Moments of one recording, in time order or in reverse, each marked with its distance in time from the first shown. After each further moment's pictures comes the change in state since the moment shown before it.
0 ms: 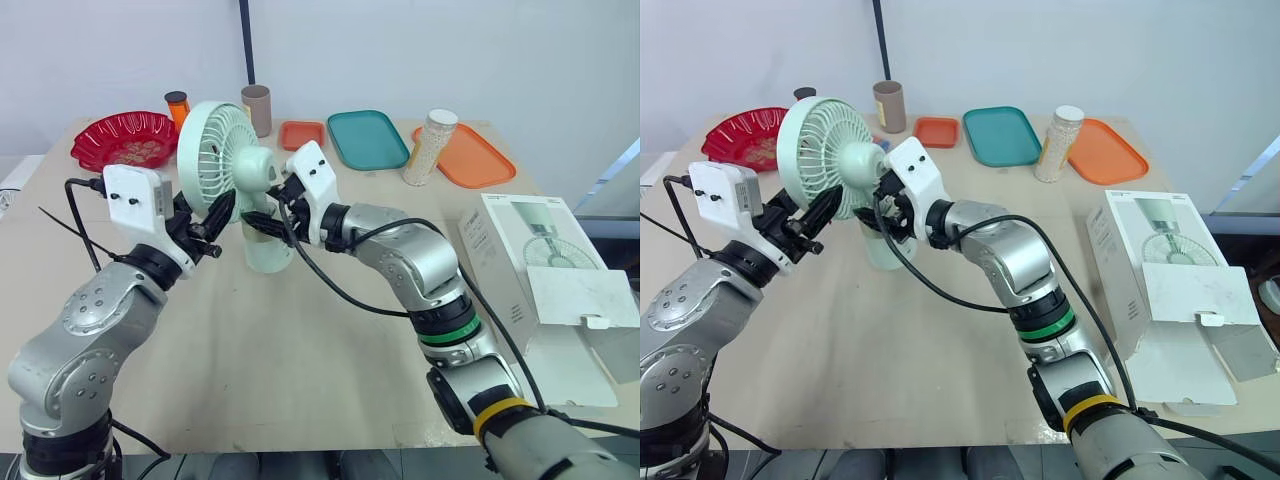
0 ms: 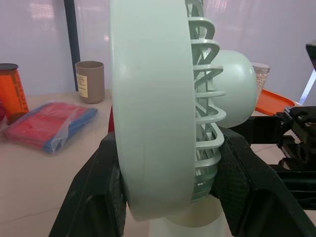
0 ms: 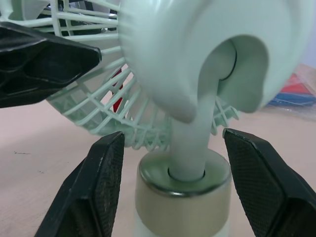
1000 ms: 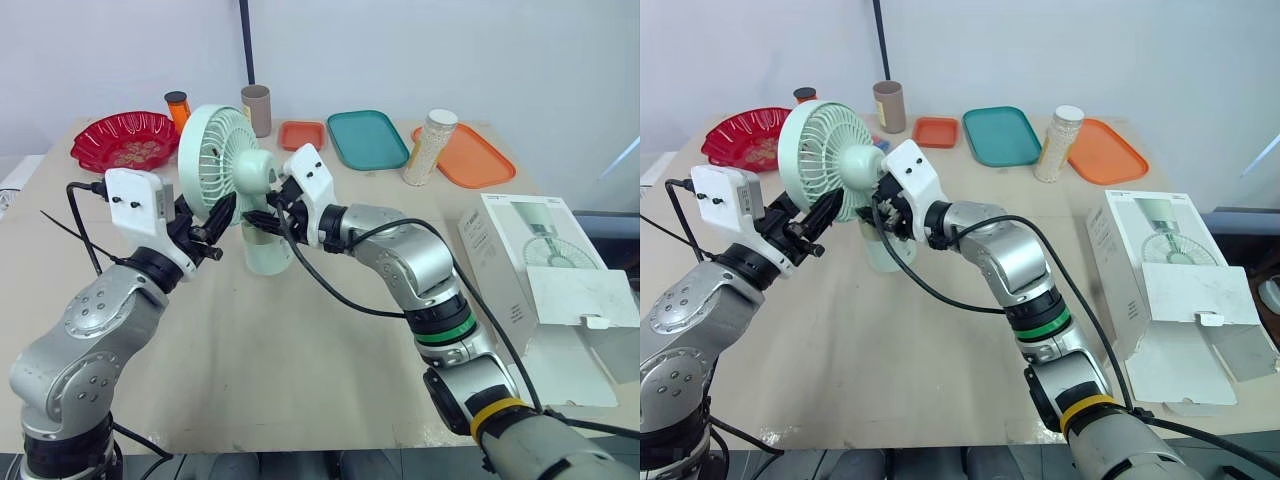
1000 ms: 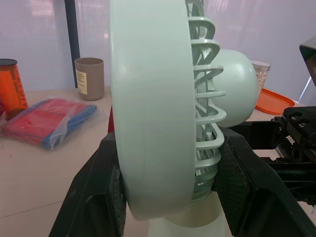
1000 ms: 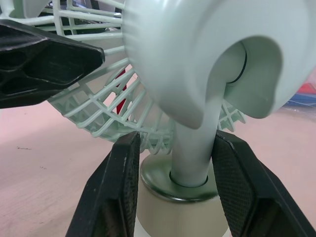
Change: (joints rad) left arm 0.013 -0.003 -0.002 -0.007 0.008 -0.001 0.012; right arm -0.001 0.012 -0.004 0.018 -0.039 -0.011 0.046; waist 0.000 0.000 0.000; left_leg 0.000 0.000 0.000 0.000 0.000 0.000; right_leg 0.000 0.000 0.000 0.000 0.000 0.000
